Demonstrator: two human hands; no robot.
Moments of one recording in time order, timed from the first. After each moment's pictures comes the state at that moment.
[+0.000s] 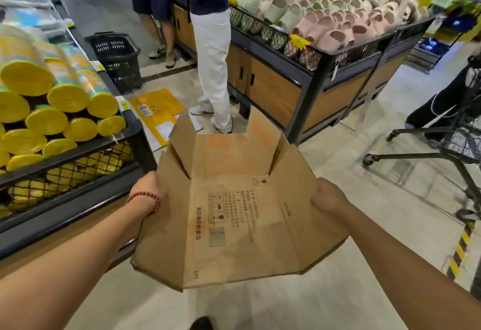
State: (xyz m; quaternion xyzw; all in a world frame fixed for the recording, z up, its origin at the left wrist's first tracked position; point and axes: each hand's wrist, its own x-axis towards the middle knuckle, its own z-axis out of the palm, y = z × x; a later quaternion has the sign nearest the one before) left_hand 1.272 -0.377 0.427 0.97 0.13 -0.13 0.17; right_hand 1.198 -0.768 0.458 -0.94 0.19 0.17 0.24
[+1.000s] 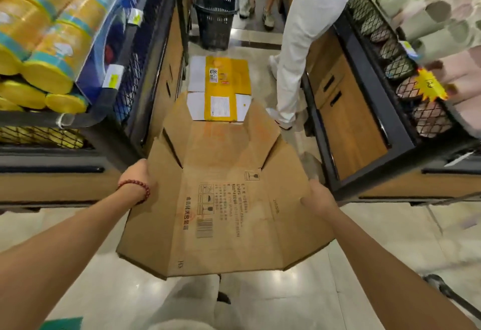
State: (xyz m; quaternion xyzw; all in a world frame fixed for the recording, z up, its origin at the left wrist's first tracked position) left_hand 1.439 -0.481 0.361 0.87 0.43 -0.12 0.22; right_hand 1.592 -0.844 0.383 -0.95 -0.05 0.28 0.13
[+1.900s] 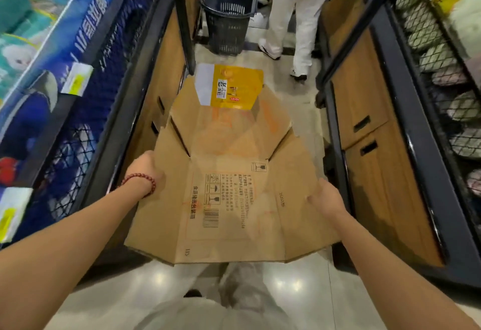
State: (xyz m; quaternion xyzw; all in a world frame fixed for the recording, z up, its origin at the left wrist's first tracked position) left_hand 1.777 -0.361 0.334 0.85 0.45 -0.10 0.26; right_hand 1.948 -0.717 0.343 -0.93 -0.06 0.30 0.19
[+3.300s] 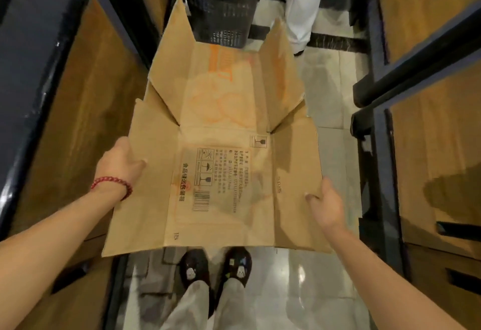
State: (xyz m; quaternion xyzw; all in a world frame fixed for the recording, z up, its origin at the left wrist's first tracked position) left_hand 2.216 -0.095 0.139 0.83 0.48 -0.08 0.28; right_hand 2.364 -0.440 0.117 -0.93 -0.01 0.27 0.24
